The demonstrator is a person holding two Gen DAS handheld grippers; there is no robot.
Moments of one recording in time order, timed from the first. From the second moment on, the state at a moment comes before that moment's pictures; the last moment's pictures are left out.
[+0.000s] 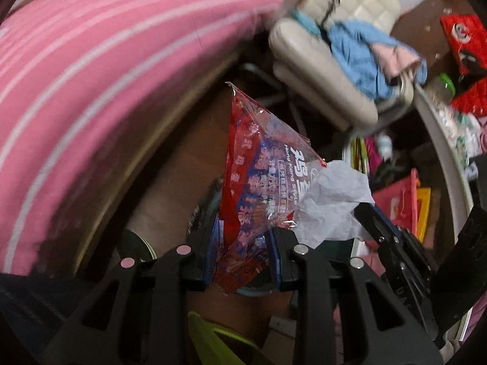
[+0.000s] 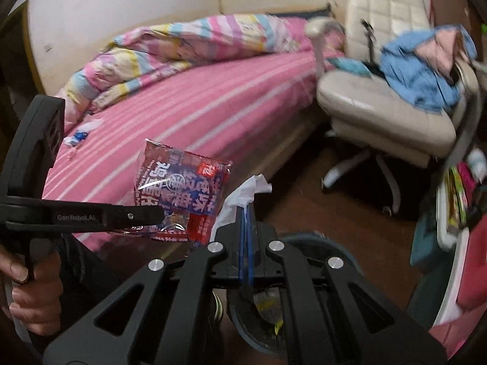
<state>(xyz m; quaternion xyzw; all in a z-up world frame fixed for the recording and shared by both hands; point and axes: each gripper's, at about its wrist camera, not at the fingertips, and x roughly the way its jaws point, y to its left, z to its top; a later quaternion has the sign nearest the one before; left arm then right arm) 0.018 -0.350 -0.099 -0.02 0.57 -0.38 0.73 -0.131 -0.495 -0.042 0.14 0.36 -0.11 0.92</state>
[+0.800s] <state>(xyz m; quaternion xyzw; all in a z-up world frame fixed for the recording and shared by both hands) -0.017 -0.474 -0.226 0.18 0.66 -0.43 0.59 -0.153 -0.560 -0.166 0.24 0.49 -0.19 0.81</state>
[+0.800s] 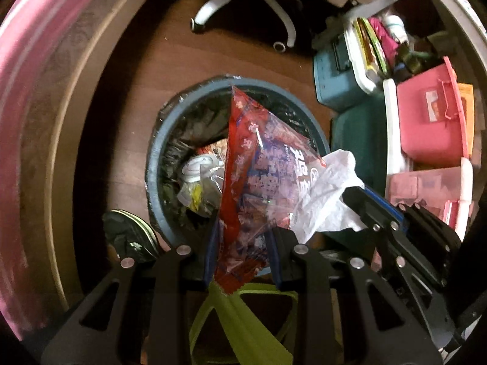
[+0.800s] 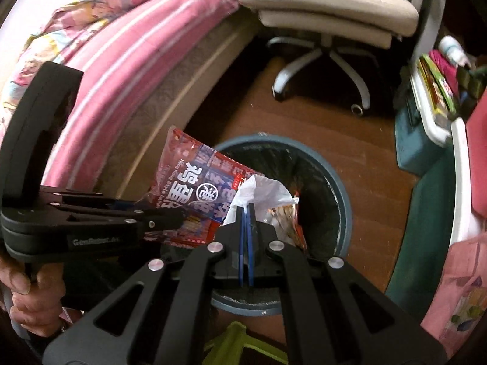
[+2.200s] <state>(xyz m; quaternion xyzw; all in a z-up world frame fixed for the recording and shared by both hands) -0.004 -0.466 -0.212 0.15 0.66 -0.41 0.61 -0.163 -0.556 -0.160 0.24 0.49 -0.26 0.80</state>
